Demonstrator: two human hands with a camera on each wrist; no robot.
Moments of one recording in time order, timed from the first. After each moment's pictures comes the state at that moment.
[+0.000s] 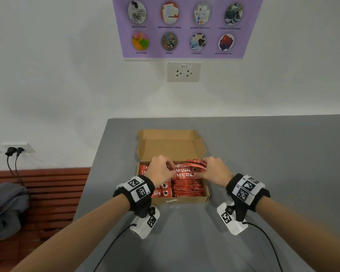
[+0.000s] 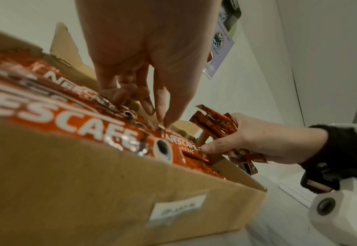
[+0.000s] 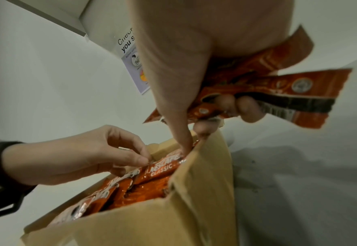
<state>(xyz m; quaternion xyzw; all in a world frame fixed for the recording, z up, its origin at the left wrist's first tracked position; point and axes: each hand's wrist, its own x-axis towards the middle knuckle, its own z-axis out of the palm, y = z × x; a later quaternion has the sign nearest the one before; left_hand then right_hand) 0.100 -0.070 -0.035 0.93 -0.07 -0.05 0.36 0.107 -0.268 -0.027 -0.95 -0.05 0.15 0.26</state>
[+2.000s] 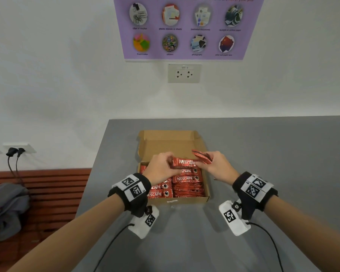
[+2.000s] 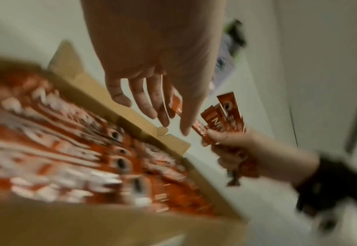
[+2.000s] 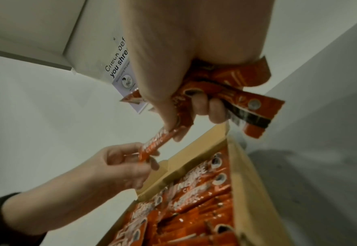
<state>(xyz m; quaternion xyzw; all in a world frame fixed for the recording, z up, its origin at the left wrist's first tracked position) 0.097 -0.067 -0.016 0.89 -0.11 -0.08 0.43 0.098 -0.267 0.001 -0.88 -0.07 0.10 0.46</state>
